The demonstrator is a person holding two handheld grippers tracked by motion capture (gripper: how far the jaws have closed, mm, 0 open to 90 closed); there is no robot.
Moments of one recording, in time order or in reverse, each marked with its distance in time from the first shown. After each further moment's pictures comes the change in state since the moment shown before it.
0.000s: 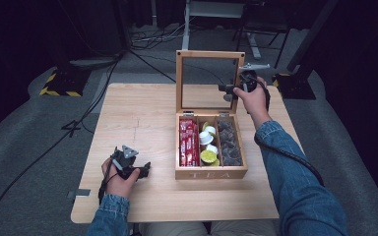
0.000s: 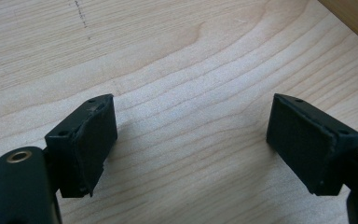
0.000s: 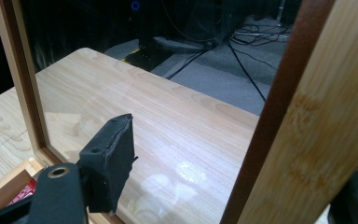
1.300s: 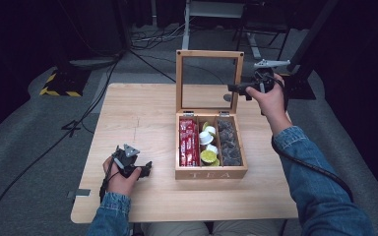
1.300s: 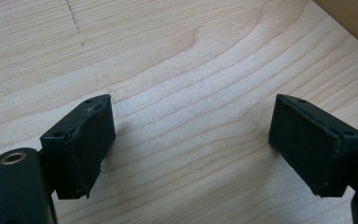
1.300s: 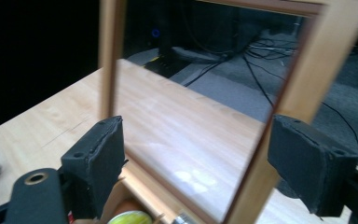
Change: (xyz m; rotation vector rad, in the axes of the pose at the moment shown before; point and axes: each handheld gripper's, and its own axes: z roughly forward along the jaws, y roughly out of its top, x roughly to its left) left arm -0.001 0.004 0.004 0.004 -0.009 0.009; right arm 0.024 0.019 -0.075 -0.028 0.073 -0.050
